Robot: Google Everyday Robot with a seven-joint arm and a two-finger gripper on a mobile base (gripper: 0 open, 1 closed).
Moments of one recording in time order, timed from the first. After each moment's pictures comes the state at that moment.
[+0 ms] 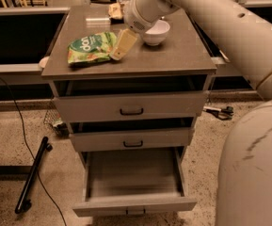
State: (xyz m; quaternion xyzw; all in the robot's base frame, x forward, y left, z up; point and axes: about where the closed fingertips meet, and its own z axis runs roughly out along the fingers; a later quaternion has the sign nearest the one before) arm 0.743 0.036 0.919 -0.62 0.67 0.05 0.40
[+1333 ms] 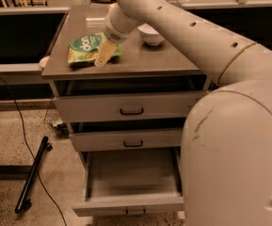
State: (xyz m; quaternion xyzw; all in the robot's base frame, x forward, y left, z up) arm 0.780 0.093 0.871 -0.62 0.68 0.02 0.38
